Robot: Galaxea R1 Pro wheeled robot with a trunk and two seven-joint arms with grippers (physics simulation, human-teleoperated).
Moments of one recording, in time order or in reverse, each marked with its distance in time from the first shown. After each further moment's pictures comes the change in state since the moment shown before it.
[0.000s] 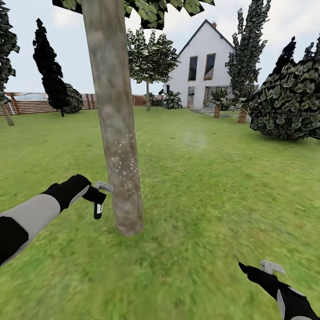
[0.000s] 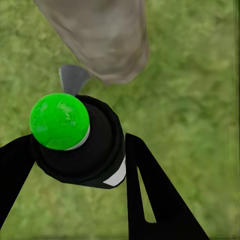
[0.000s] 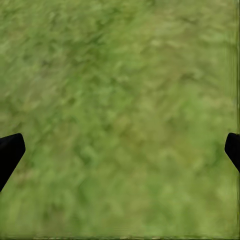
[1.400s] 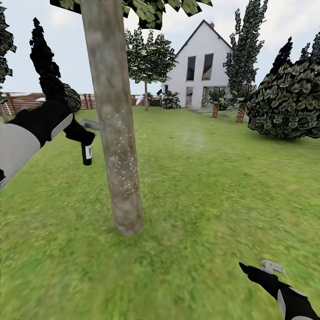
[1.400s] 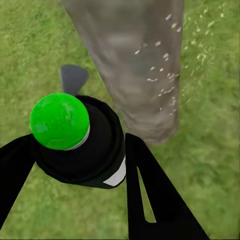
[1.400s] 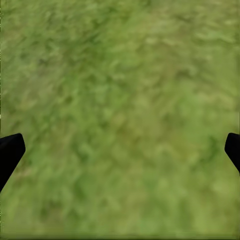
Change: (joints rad) left arm -0.487 0.006 -0.010 -0.009 -0.007 0.289 -0.005; right arm 0.000 -0.003 -0.001 0.000 0.000 0.000 0.000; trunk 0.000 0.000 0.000
